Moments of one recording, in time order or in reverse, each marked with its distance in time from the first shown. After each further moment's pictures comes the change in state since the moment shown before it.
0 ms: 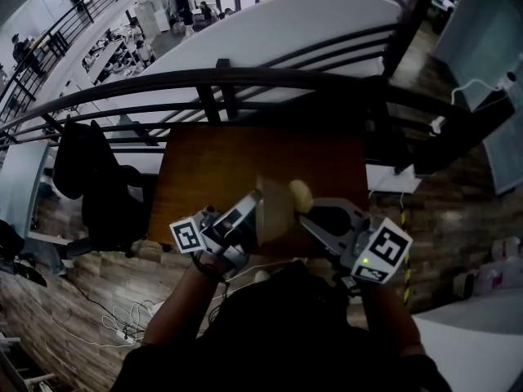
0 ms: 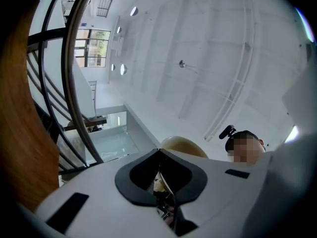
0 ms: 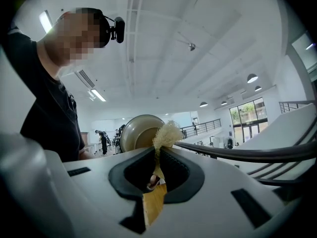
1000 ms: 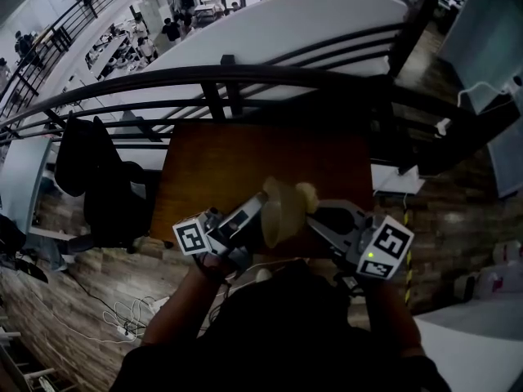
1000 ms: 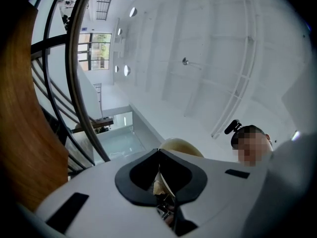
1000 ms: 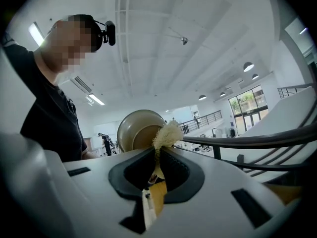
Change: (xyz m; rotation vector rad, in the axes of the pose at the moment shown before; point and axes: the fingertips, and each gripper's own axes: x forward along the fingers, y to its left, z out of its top) left arm -0.007 0.010 -0.002 0.021 0.015 0.080; right arm 0.002 -0.011 -0.024 0.104 0.032 0.026
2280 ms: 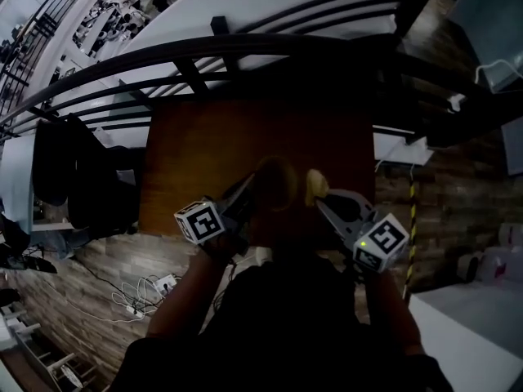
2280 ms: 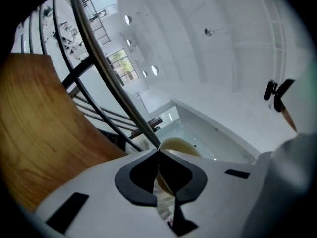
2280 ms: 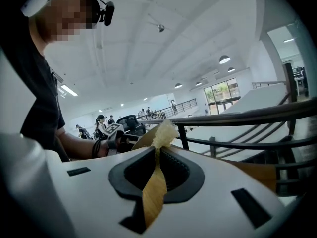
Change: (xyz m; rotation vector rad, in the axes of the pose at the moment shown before) left arm 0.009 0.207 0.004 0.171 0.097 0.650; right arm -0.054 -0.166 -0.102 0.090 0.153 -0.247
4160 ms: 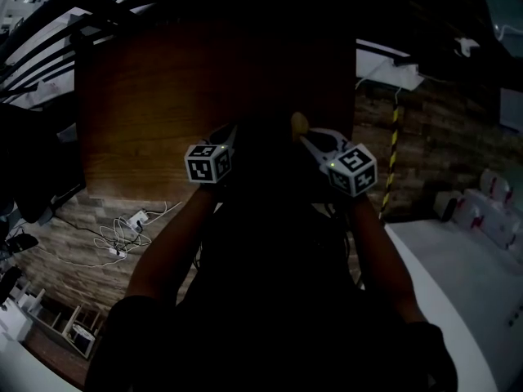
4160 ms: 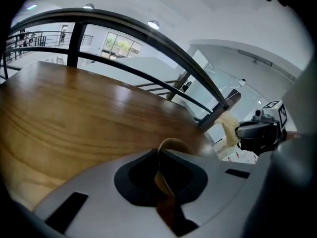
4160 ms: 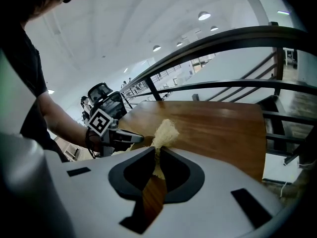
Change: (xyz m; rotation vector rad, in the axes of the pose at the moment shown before) left arm 0.124 0.250 -0.177 0.308 0.459 0.510; right arm 0.018 -0.199 -0.226 0.255 0.453 -0.099
